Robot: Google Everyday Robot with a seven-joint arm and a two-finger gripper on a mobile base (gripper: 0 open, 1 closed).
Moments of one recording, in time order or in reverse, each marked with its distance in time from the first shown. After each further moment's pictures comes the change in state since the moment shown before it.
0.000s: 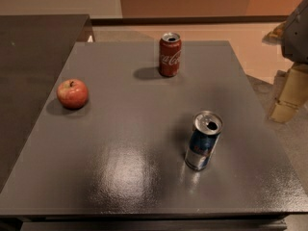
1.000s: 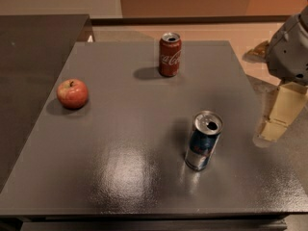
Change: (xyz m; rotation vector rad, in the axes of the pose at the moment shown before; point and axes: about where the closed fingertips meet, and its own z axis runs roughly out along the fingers) arm -0.020 0.033 0.018 -0.108 -0.104 -0.063
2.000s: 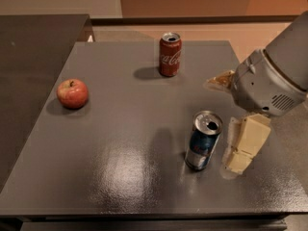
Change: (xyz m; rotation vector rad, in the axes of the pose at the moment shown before) arm -0.054 0.056 0.042 -0.160 -0.210 -0.077
